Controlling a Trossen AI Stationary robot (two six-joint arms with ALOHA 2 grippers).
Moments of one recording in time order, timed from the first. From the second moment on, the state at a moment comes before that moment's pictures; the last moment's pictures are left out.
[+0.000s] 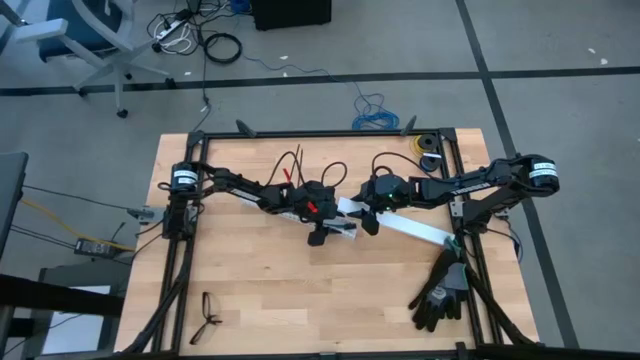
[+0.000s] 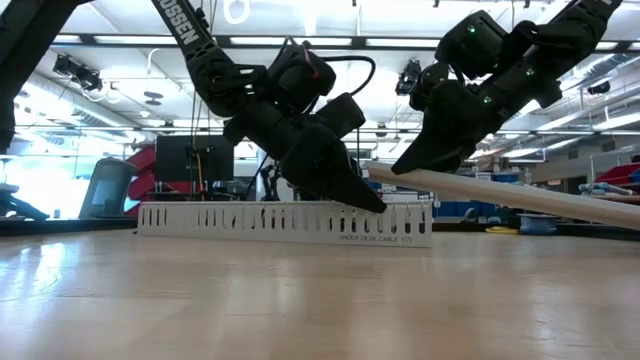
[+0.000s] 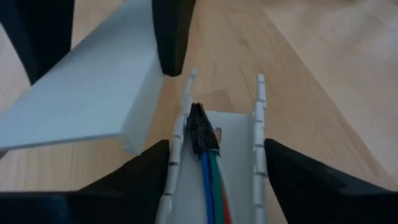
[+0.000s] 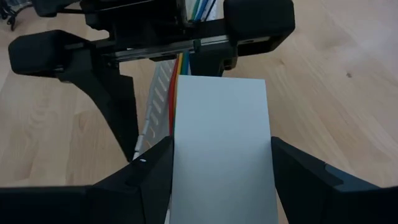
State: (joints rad) left arm 0.12 1.99 1.03 0.35 0.26 0.20; right arm -0.12 1.39 0.55 0.18 -0.04 0.18
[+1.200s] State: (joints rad) left arm 0.23 1.79 1.01 -0.16 0.15 0.31; right arm -0.12 1.39 0.56 0.16 -0.03 0.19
